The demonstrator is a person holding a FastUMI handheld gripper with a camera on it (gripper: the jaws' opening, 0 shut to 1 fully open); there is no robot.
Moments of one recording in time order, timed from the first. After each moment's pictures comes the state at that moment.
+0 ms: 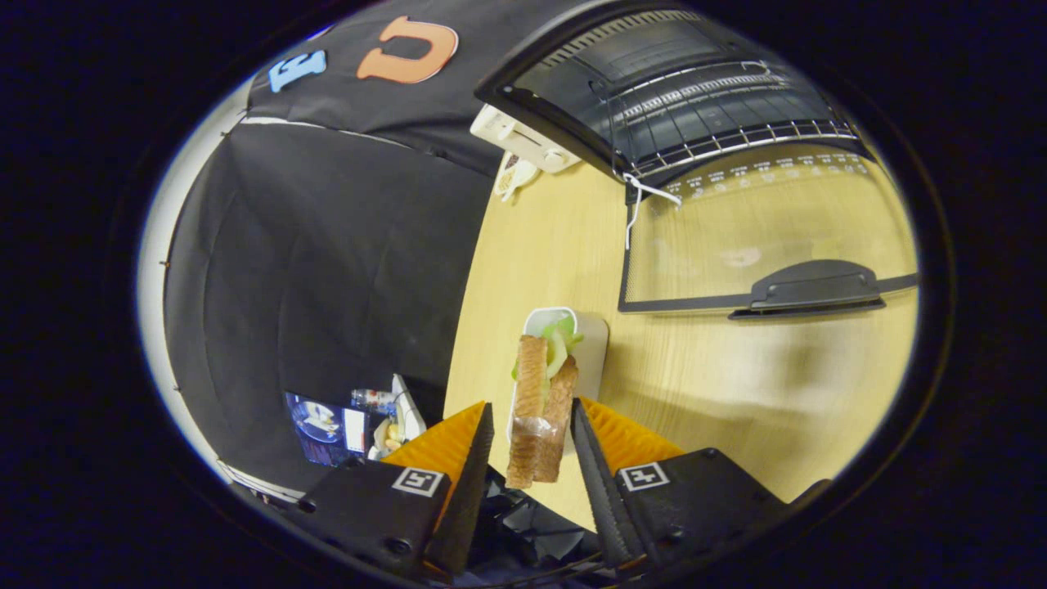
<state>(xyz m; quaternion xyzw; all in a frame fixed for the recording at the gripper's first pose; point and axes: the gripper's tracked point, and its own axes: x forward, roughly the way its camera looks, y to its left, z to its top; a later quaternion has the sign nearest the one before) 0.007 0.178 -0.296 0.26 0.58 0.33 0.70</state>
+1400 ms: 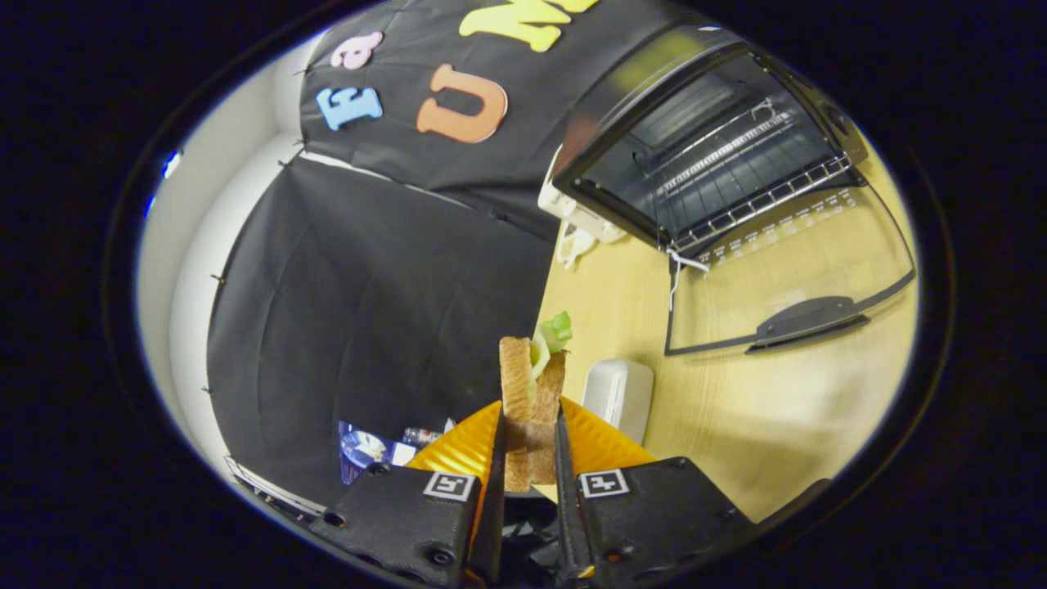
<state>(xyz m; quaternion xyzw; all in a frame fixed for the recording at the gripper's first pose) 0.031 0.160 -0.212 0.36 0.42 0.35 0.75</state>
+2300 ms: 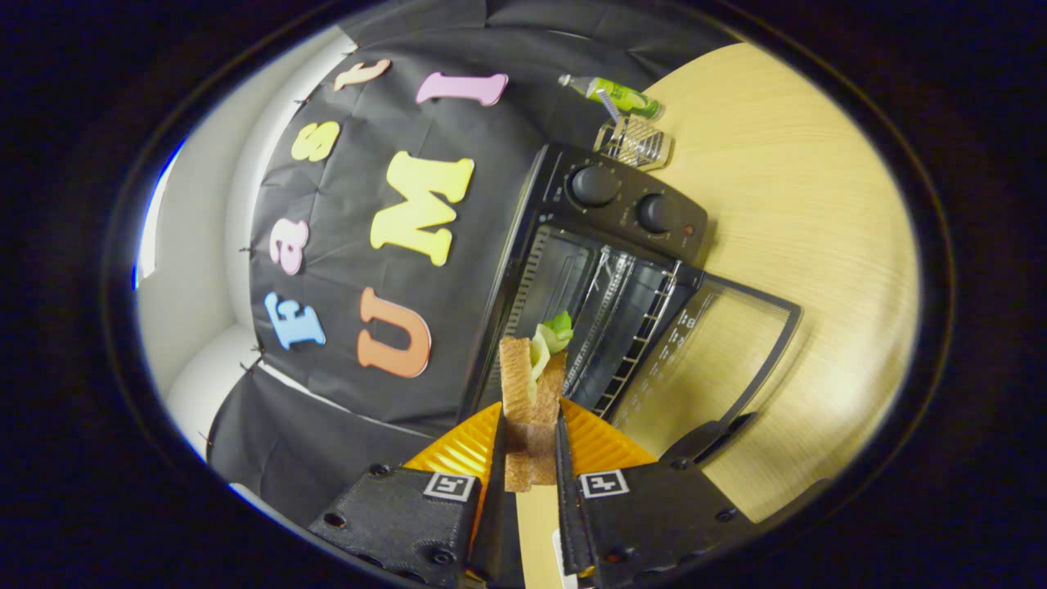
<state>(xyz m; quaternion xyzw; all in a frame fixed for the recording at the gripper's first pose) 0.144 0.026 -0.216 0.56 0.14 0.05 0.82</state>
